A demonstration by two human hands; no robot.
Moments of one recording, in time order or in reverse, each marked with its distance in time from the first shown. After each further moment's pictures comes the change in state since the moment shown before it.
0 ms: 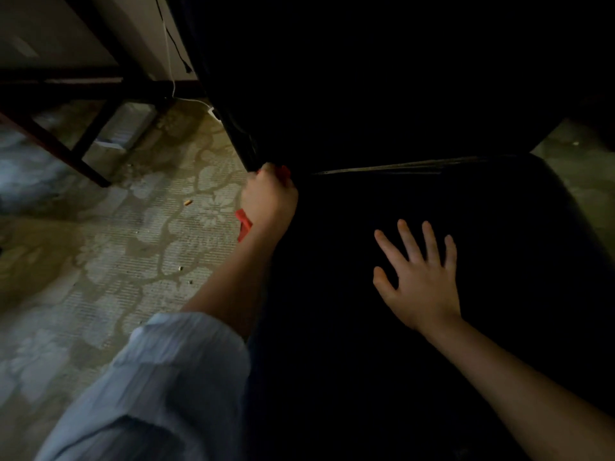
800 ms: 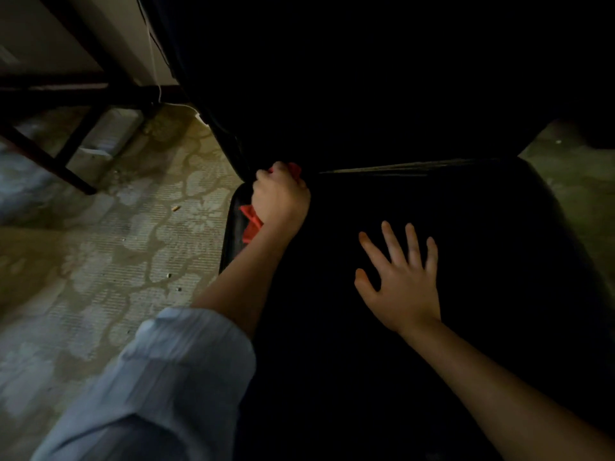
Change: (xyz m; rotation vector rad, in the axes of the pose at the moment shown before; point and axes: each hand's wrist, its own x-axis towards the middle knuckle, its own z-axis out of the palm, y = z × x) left_hand -0.013 0.041 0.009 0.037 -0.115 0.079; right_hand 0.001 0.001 0.008 0.011 0.078 0.004
